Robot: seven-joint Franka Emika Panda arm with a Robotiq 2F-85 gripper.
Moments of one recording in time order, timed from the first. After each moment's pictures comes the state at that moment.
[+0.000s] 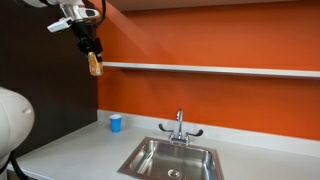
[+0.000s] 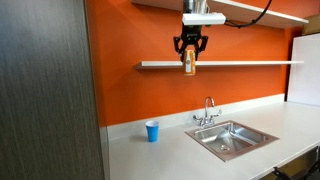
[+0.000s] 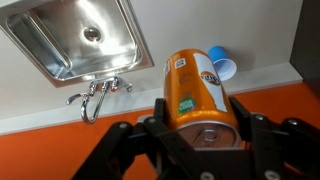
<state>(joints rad) 0.12 -0.55 0.21 -2.26 -0.17 2.05 0.58</state>
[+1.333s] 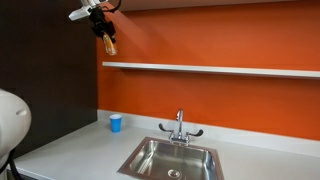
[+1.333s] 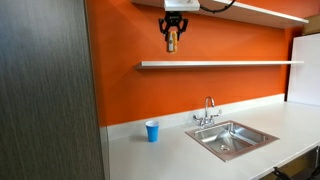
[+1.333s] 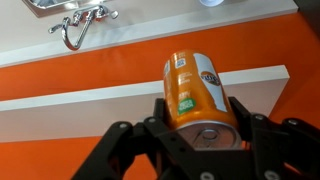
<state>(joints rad) 0.06 -0.24 0.26 -1.79 -0.33 2.05 0.58</state>
